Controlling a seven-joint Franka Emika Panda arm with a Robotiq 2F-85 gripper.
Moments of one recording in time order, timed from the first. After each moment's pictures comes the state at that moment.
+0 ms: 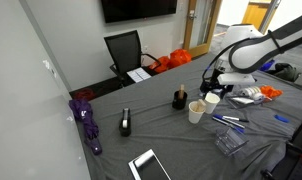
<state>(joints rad) 0.08 0.17 0.04 -2.26 0.10 2.46 0.57</state>
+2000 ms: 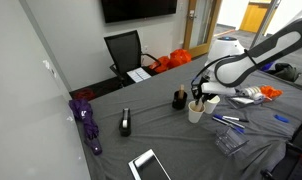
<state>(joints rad) 0.15 0.34 0.02 -2.17 0.09 2.61 0.72</state>
